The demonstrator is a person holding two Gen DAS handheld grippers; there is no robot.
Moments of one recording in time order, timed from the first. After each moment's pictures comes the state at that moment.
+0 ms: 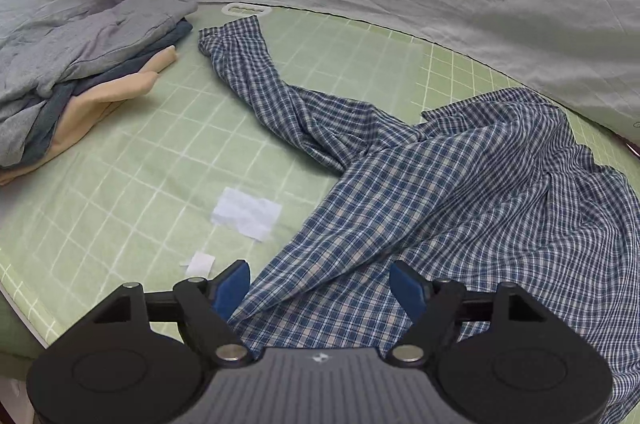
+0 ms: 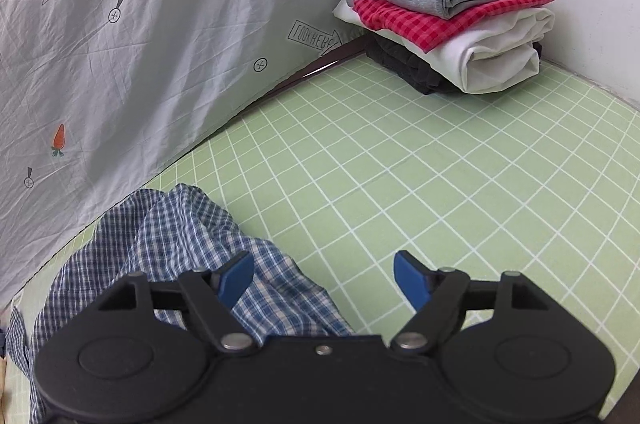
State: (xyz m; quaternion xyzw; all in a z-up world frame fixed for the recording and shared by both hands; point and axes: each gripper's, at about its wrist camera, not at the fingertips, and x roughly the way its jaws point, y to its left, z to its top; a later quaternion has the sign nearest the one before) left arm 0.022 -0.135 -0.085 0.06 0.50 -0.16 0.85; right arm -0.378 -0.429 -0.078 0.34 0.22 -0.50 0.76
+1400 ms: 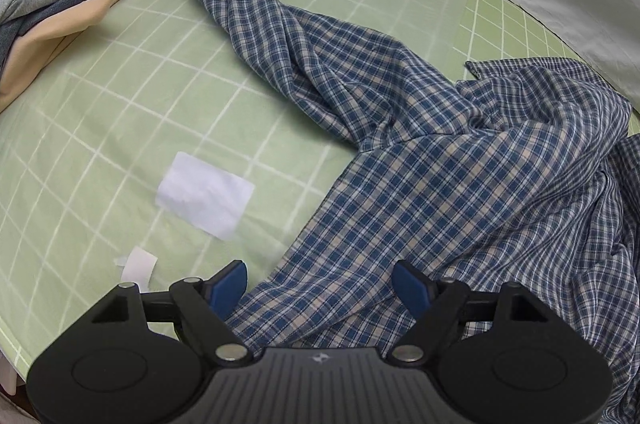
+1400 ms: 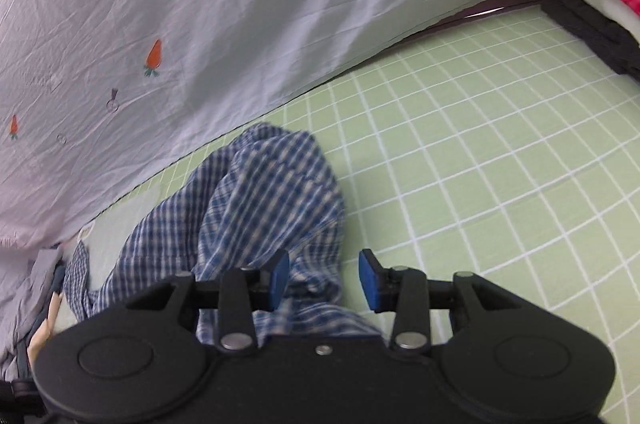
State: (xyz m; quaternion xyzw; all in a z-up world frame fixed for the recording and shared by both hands) left arm 0.076 -0.165 -0.153 0.04 0.60 -0.13 0.79; right arm -0.273 -0.457 -0.101 0.36 0.26 -0.34 0.83
